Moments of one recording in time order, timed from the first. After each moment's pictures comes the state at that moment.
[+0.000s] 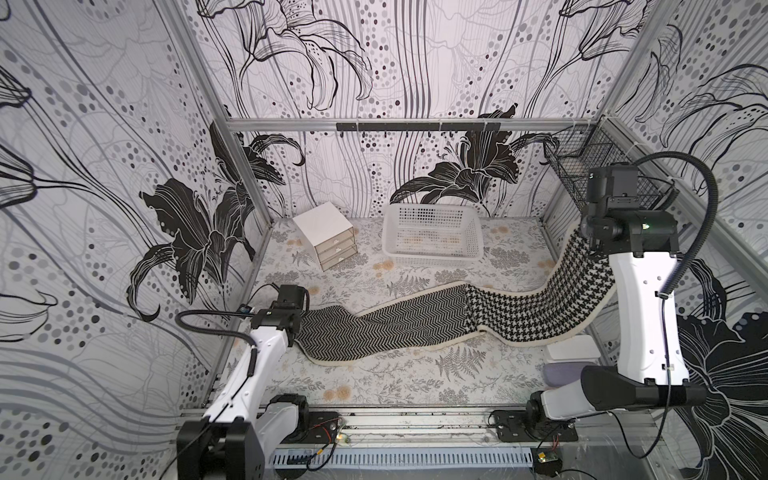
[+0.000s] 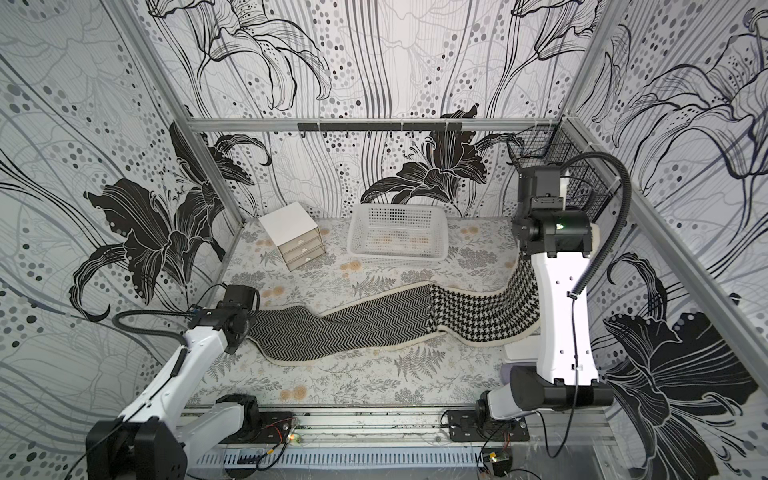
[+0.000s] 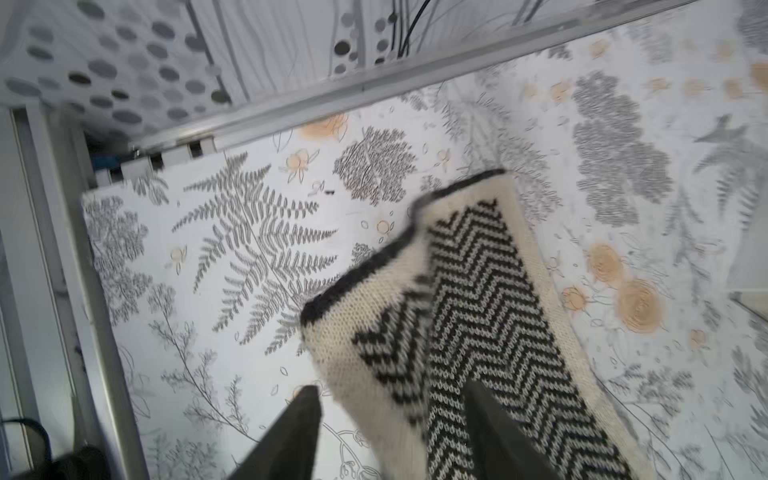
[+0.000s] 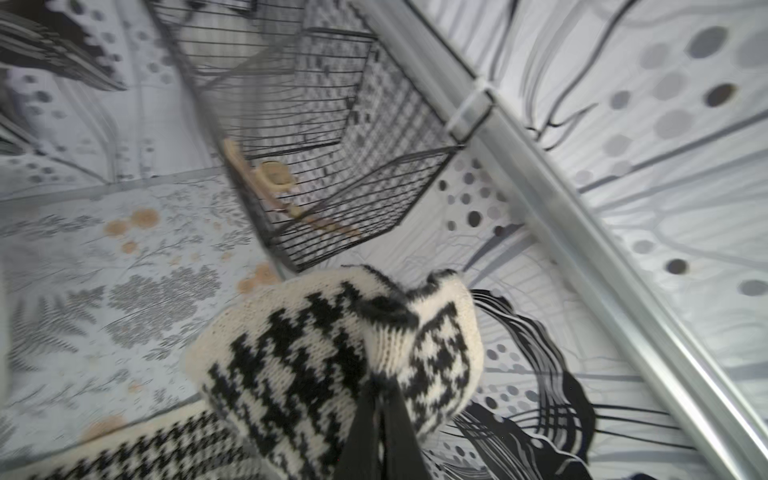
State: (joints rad) left arm 0.00 0.96 0.71 -0.91 -0.55 -1.16; right arm 0.06 1.47 2.05 -1.29 0.73 0.03
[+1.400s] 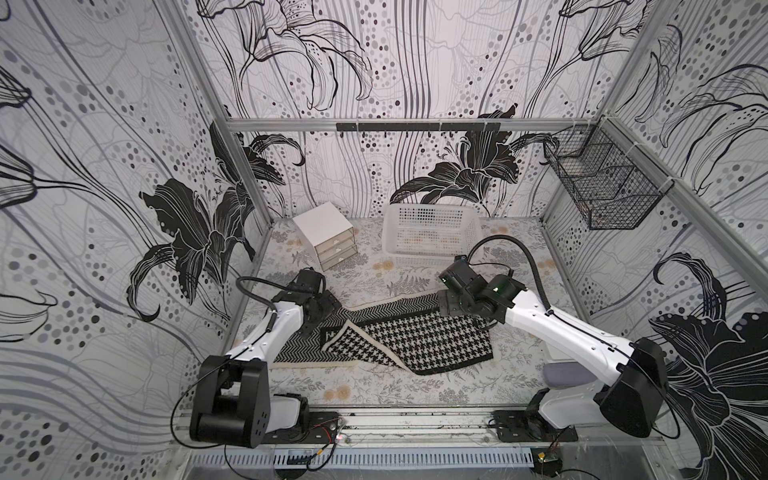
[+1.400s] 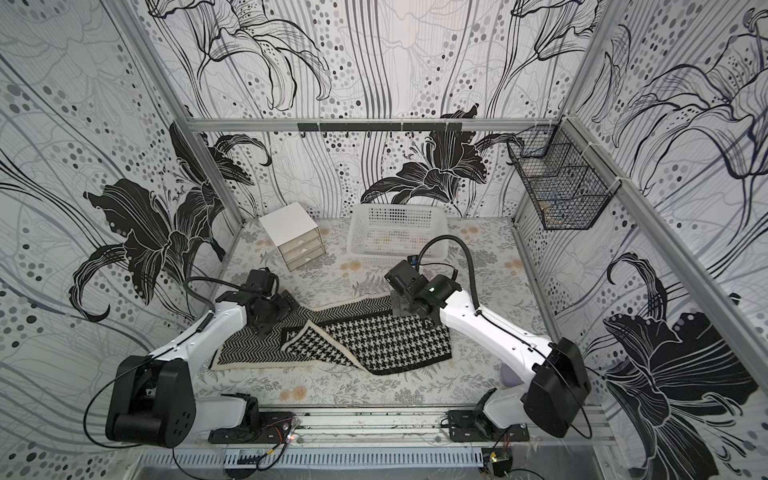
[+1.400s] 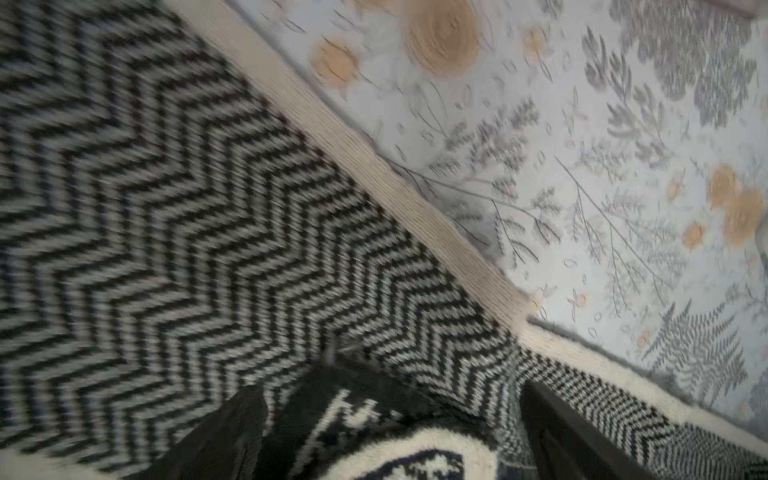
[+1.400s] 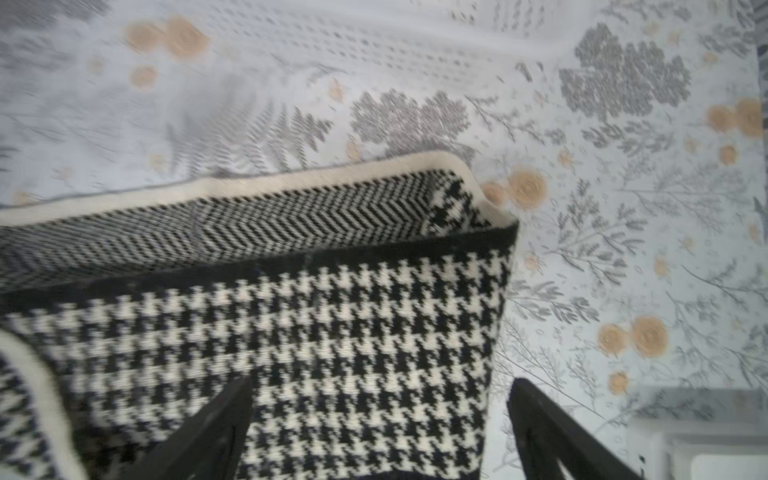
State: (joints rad) left arm -0.14 1.36 0.80 -0.64 -0.01 -0.89; right arm 0.76 1.40 1.17 -0.92 0.39 0.56
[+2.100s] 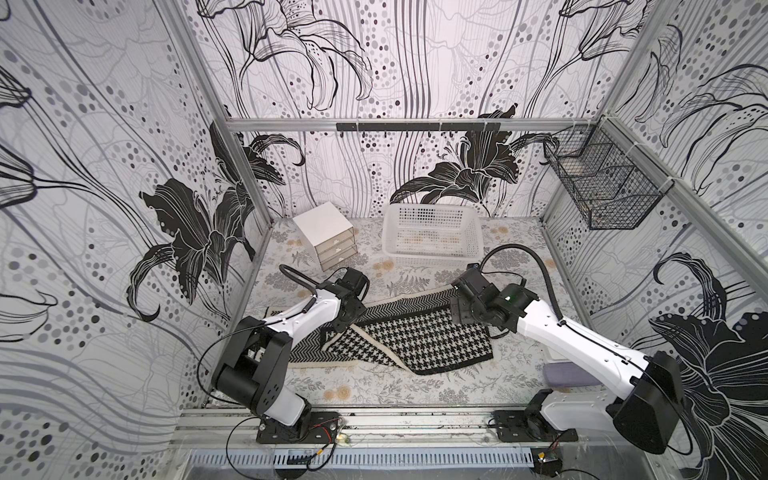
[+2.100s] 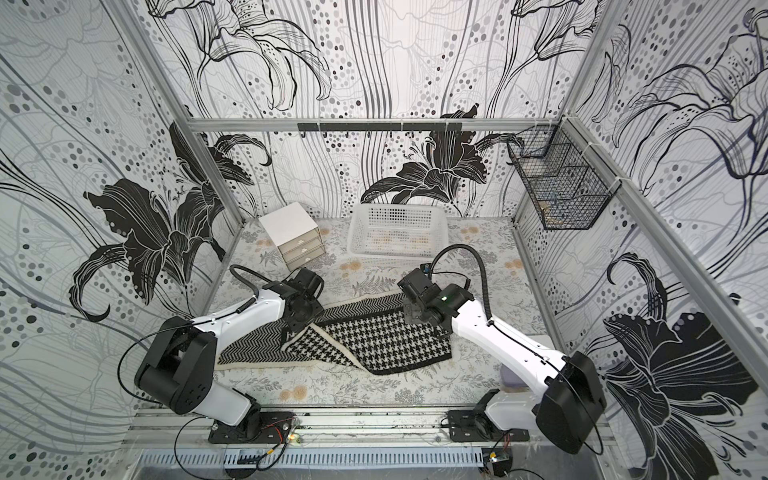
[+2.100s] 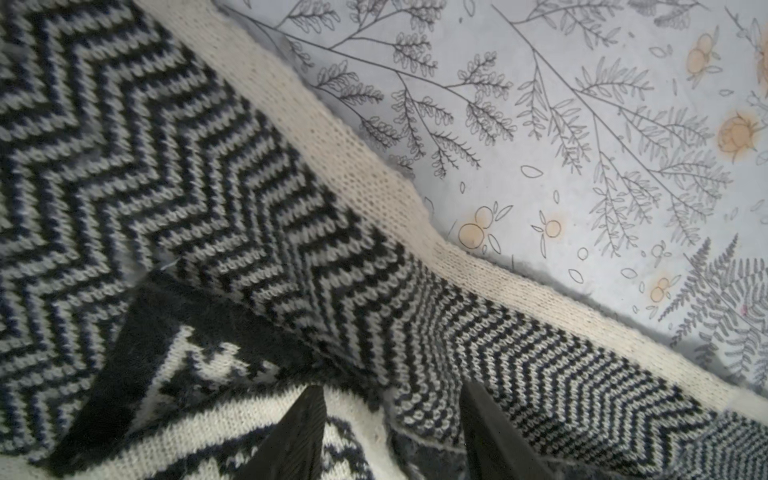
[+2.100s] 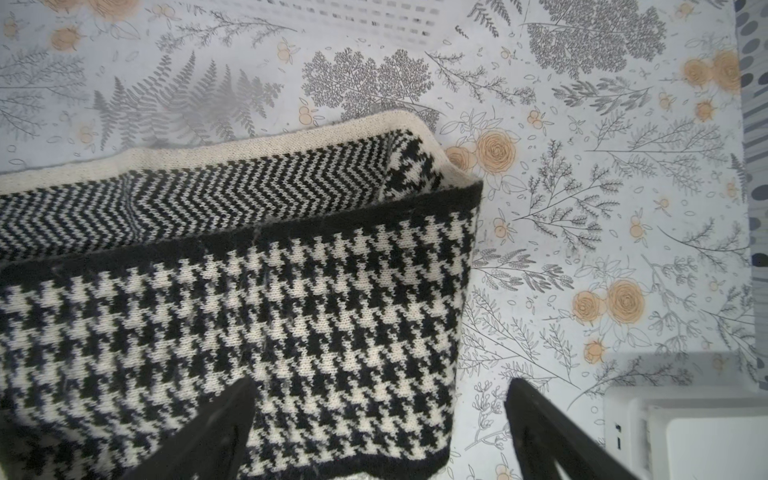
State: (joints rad) left arm -0.42 1.54 0.92 -0.70 -0.17 -1.15; right arm 0.73 1.30 1.06 -0.91 0.39 0.56
